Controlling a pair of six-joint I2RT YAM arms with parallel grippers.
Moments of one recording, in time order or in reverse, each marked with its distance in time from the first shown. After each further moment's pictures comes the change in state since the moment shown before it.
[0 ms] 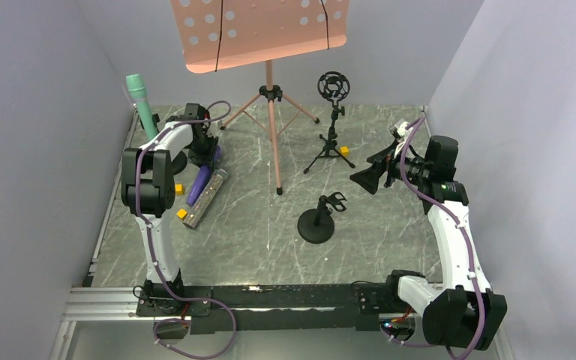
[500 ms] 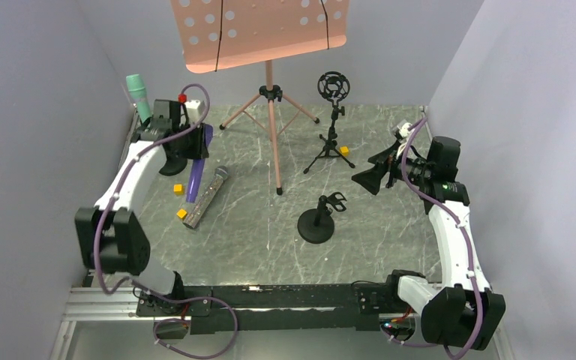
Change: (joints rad) left arm 0.006 -0.521 -0.238 0.071 0.101 -0.081; right arm -0.019 0.006 -0.005 0.000 -0.029 -0.020
